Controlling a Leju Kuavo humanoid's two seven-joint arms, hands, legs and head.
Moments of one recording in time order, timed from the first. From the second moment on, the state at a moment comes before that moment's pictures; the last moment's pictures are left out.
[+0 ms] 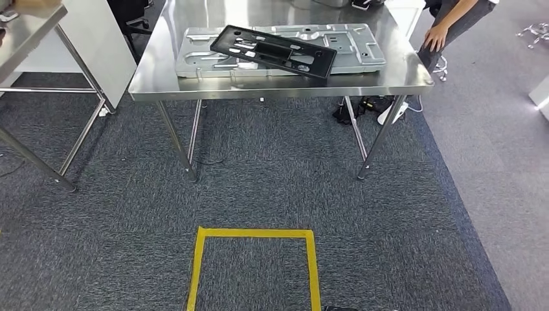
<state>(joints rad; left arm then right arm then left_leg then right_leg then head) -0.15 0.08 0.92 -0.23 -0.62 -0.20 0.10 -0.11 -0.15 0.26 -0.21 0.31 0.21 0.07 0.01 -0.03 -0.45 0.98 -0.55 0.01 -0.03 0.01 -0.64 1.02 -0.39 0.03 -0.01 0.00</state>
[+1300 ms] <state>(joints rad) -0.12 0.04 0.84 -0.23 -0.62 -0.16 0.08 -0.04 -0.14 0.11 -0.17 0.19 0.27 0.09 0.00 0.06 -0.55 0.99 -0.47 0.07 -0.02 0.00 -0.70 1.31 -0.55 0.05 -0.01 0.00</state>
